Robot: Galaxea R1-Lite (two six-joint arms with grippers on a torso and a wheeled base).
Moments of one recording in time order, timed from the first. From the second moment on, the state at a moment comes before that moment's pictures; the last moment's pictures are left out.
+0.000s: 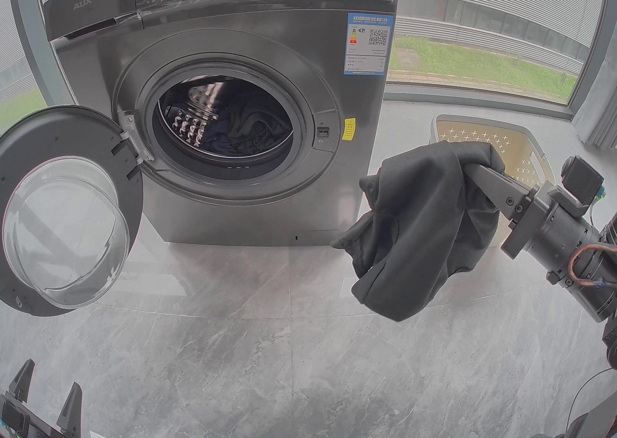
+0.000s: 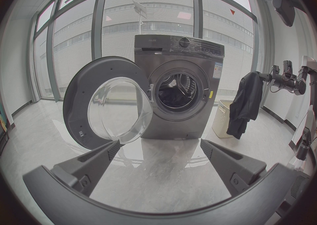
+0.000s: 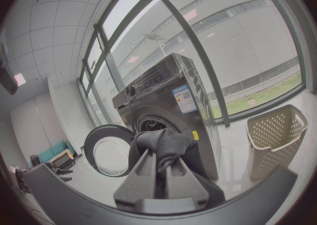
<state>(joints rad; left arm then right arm) 0.00 0.02 -0.02 0.00 0.00 -0.04 0.66 1.41 -0.47 -1.20 0.00 0.21</state>
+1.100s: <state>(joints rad) 0.00 0.02 -0.02 0.00 -0.01 -0.01 0.72 1.51 -0.54 -1.19 -0.05 0.20</state>
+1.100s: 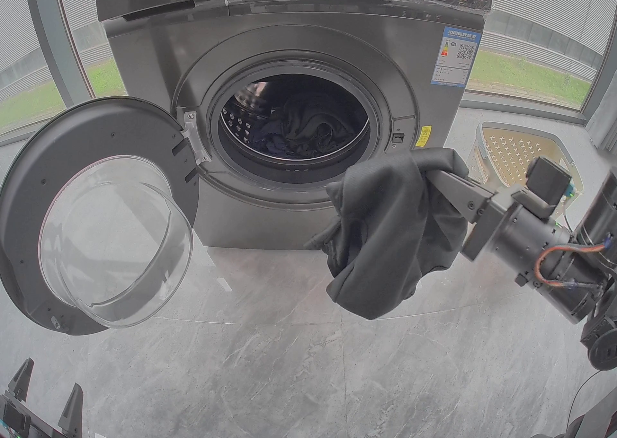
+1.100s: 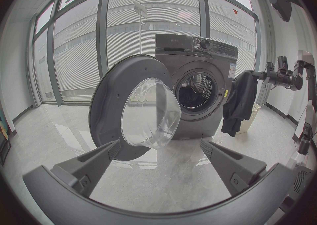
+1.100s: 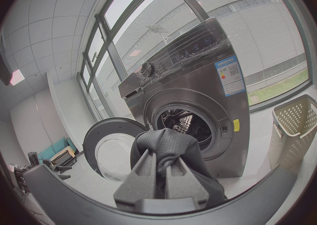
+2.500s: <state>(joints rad) -0.24 0.86 -0.25 -0.42 -0.43 -0.08 0.82 1.85 -0.92 -1.31 -0.07 0.20</state>
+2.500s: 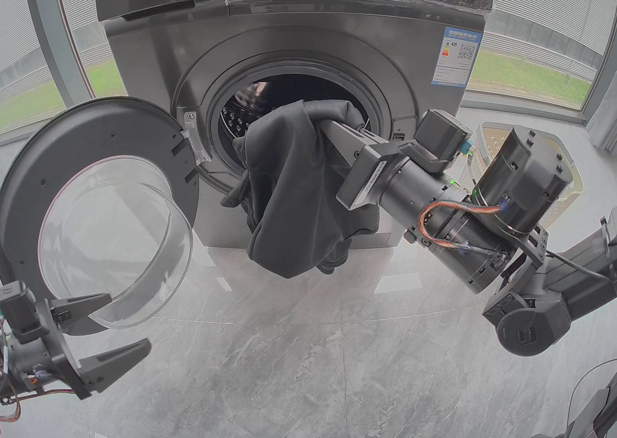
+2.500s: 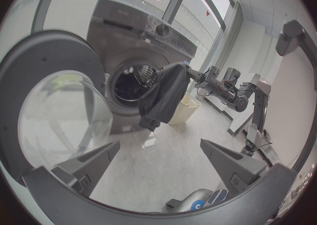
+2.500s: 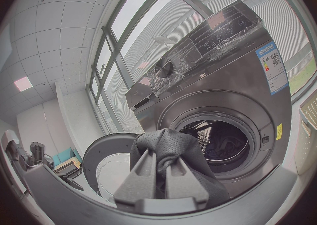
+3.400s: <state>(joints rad) -0.38 1.57 -0.44 -0.87 -0.48 -0.16 0.84 1.91 -1.07 -1.25 -0.06 0.20</state>
